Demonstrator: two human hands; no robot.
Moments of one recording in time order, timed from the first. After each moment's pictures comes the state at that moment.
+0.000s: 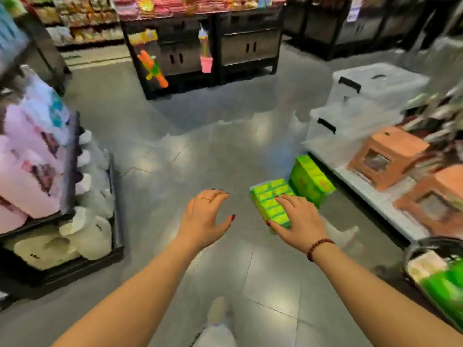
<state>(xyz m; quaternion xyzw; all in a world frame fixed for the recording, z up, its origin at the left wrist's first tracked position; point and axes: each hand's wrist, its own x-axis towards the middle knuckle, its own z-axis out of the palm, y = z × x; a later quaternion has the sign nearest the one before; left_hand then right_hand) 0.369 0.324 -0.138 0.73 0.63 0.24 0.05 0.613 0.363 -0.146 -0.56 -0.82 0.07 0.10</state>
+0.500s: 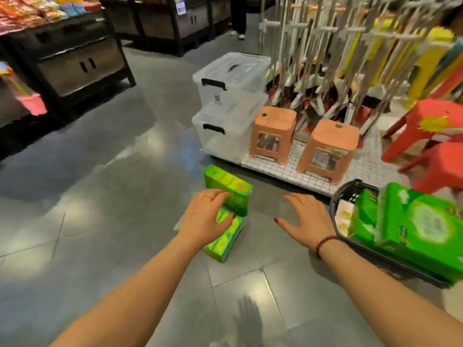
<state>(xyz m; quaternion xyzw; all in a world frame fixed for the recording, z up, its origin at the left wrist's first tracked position) 0.549 0.614 -0.141 0.92 0.34 0.18 0.11 0.782 0.489 -0.158 -0.80 -0.59 0.05 0.10</state>
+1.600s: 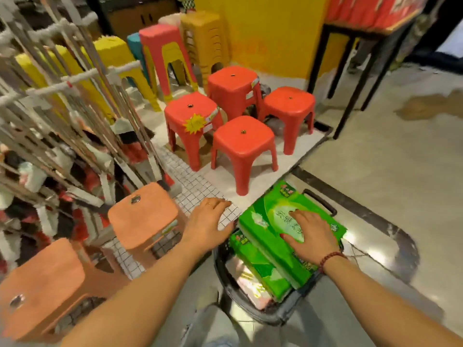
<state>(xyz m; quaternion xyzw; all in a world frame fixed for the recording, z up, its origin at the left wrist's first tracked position) 1.264 0.714 -0.193 0.95 -0.24 0.02 0.19 1.202 0.443 -0.226 -0.99 0.01 0.05 0.14</state>
